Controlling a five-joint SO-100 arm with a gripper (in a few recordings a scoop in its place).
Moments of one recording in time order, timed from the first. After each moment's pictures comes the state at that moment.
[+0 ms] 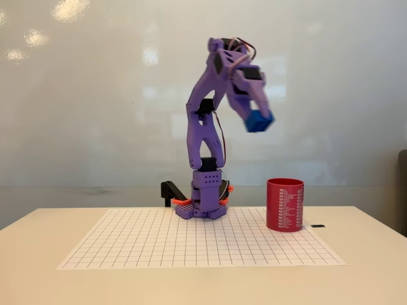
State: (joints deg) arm -41.0 112.3 70.8 97.9 2.5
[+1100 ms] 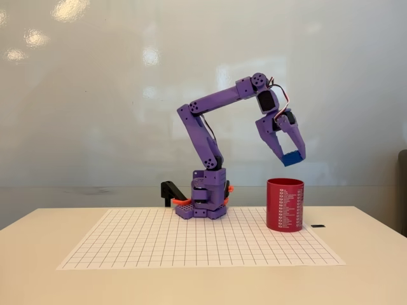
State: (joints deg) arm -74.7 122.3 102.1 88.4 13.0
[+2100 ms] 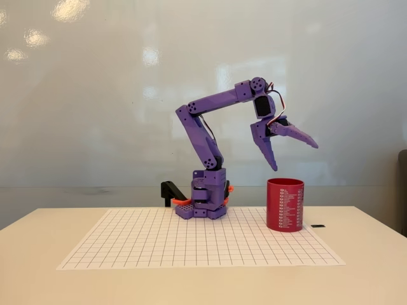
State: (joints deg) arm -73.9 122.8 106.8 90.7 16.6
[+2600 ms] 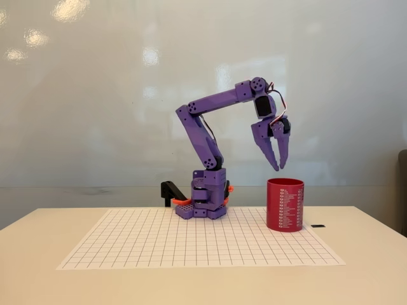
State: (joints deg) arm -72.2 121.5 106.7 88.0 8.3
